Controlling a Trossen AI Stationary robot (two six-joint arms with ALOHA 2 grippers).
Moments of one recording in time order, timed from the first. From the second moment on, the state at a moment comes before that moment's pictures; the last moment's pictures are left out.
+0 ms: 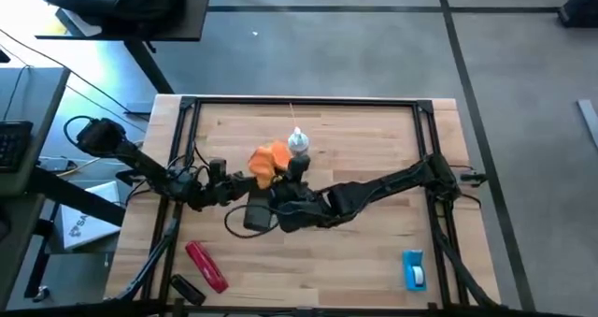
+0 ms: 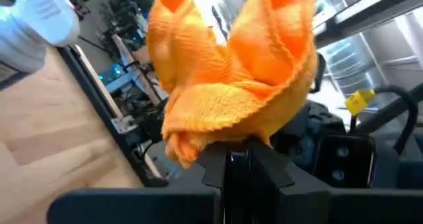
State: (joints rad) left arm -0.46 1.23 0.29 1.32 -0.73 -0.84; right arm 0.32 2.11 1.99 -0.62 0.91 -0.24
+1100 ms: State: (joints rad) left arm -0.37 1.23 0.30 1.22 -0.89 -0.83; right arm 0.35 2.22 1.95 -0.24 0.25 -0.17
